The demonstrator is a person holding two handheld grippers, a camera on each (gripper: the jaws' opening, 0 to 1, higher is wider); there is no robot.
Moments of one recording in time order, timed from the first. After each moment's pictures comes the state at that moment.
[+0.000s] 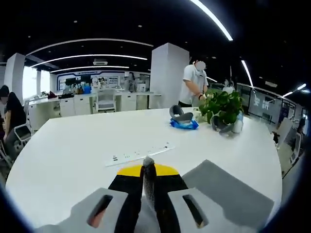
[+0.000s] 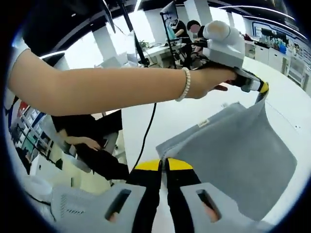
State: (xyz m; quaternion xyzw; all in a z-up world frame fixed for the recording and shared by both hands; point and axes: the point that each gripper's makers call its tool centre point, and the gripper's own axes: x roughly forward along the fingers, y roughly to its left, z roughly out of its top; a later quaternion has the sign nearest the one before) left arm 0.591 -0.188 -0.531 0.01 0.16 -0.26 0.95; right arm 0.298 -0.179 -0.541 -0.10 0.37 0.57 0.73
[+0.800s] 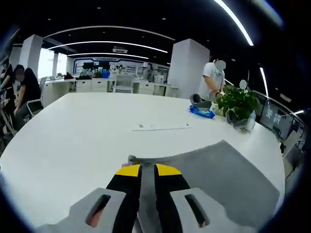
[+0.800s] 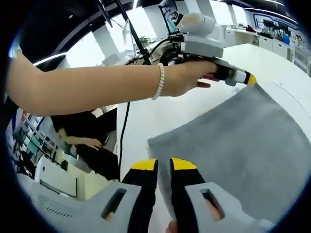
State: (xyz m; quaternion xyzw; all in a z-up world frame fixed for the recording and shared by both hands) left arm 0.550 -0.115 -0.599 -0.04 0.21 -0.19 0.96; right arm 0.301 -0.163 -0.596 -0.08 0.39 0.58 0.71
